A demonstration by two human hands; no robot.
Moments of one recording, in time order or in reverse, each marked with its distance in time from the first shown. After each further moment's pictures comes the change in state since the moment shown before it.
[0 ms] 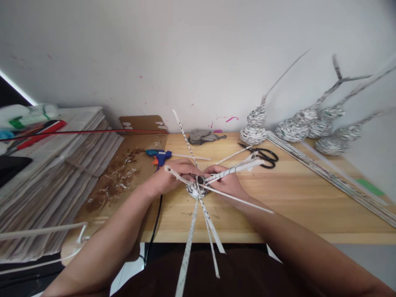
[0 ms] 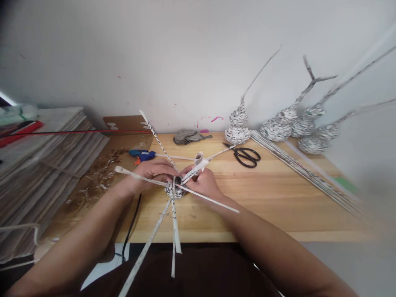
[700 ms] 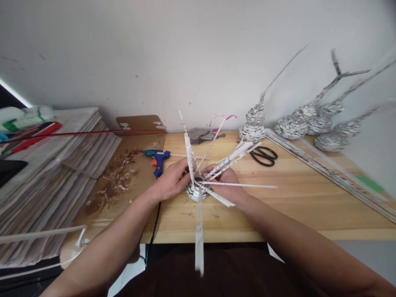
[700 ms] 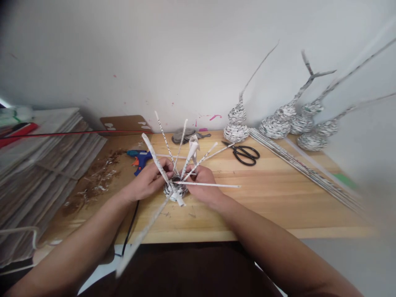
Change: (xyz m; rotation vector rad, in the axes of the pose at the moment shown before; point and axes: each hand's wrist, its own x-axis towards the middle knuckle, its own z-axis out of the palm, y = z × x) left_hand 0.001 0.016 0.014 0.171 0.083 -0.211; right_hand -0.003 -0.001 0.010 0.103 0.078 0.127
